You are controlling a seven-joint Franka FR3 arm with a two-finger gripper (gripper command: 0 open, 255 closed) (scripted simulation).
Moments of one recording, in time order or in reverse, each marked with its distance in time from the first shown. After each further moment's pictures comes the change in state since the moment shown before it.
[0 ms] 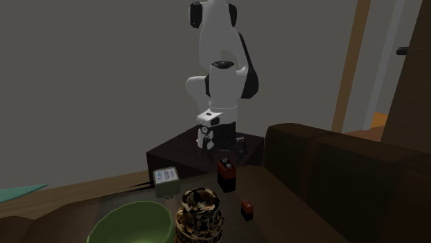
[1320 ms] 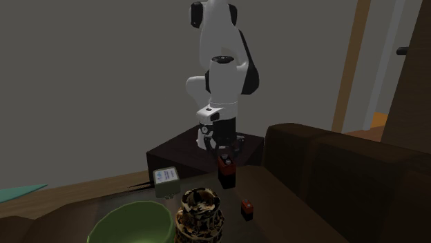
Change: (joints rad) arm 0.003 -0.037 -0.004 0.008 0.013 -0.043 -0.010
